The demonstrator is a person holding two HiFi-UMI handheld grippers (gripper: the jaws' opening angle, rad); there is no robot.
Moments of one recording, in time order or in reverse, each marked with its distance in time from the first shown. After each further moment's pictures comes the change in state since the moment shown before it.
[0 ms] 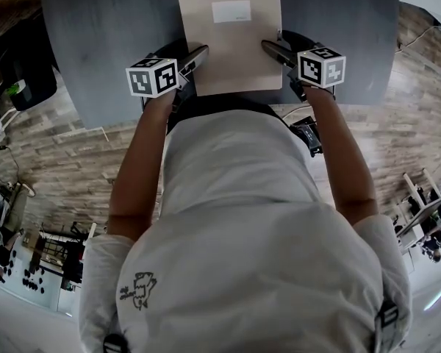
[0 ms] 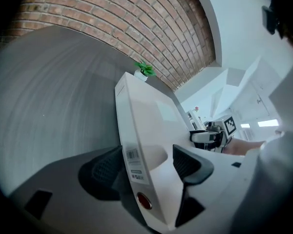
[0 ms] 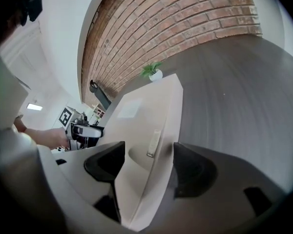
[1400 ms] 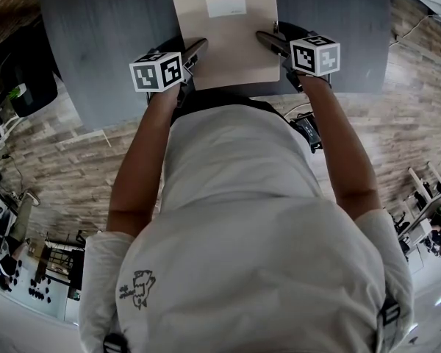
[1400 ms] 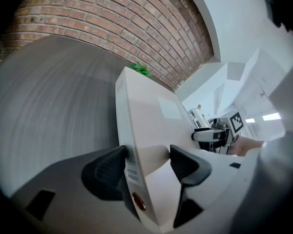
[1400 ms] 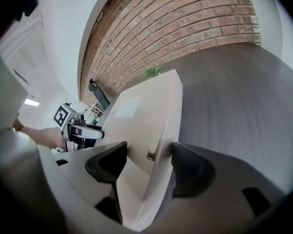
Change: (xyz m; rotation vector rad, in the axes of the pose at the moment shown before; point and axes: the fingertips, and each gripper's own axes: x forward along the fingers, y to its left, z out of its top) left arm 0.001 -0.014 0.004 0.044 -0.008 0.057; right arm -0.009 0.008 0.008 -0.026 -0.018 -0.043
